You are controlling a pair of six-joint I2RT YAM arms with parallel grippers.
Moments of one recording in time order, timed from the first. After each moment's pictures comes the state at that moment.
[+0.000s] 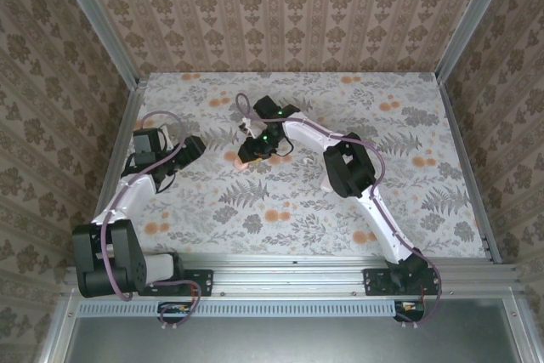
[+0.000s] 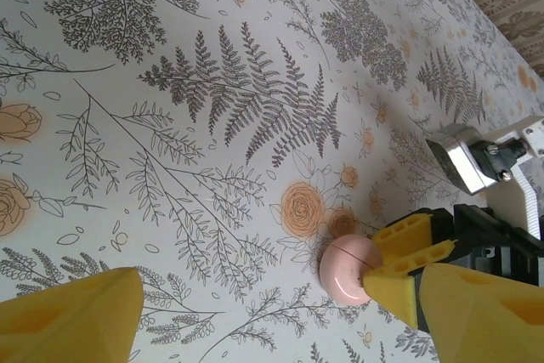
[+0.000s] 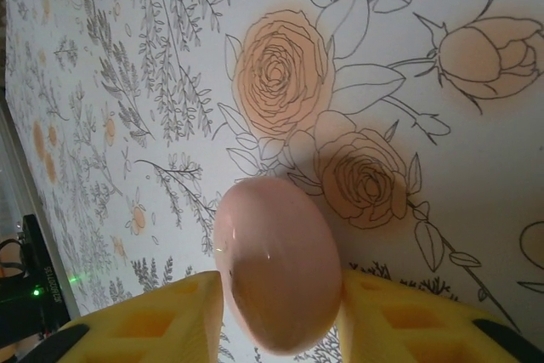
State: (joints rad) left arm 0.05 1.27 0.70 -0.19 0.42 -0.50; right arm 0.60 2.59 2.23 -0.85 -0.71 0.17
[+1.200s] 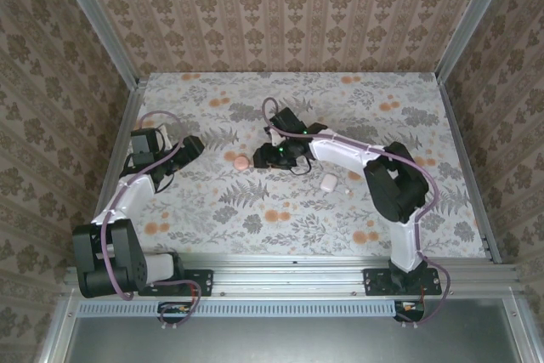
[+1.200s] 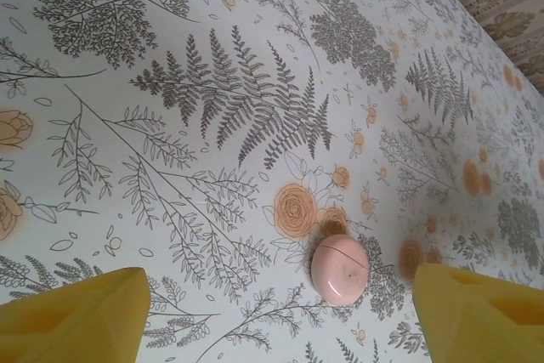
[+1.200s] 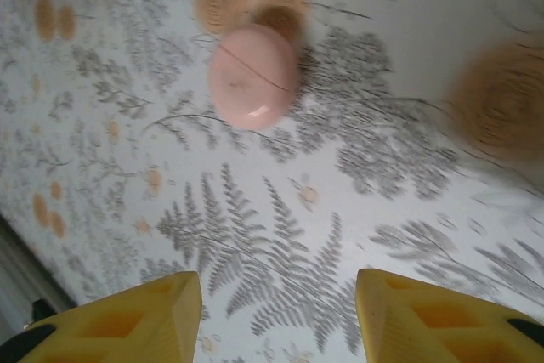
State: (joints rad) left arm 0.06 1.27 0.70 -0.17 0.46 -0.49; right arm 0.65 1.96 1.44 -0.48 -0.35 0.61
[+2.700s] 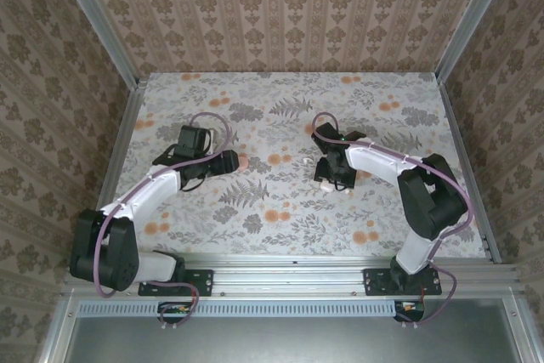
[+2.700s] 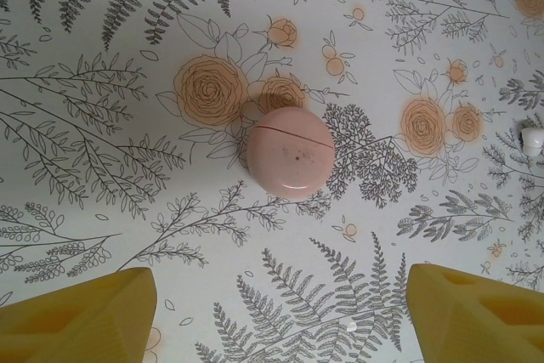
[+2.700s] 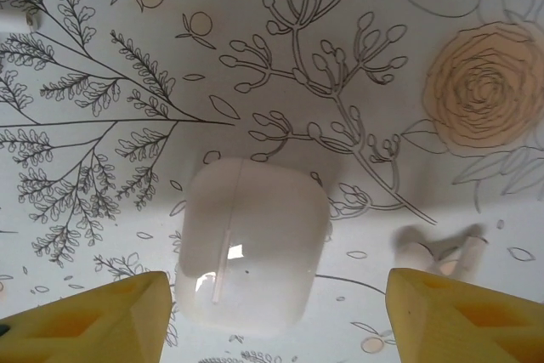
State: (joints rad) left arm -0.34 1.32 0.81 -0.40 0.19 -0.41; right arm 0.49 1.74 1.13 -0.79 0.11 0.78
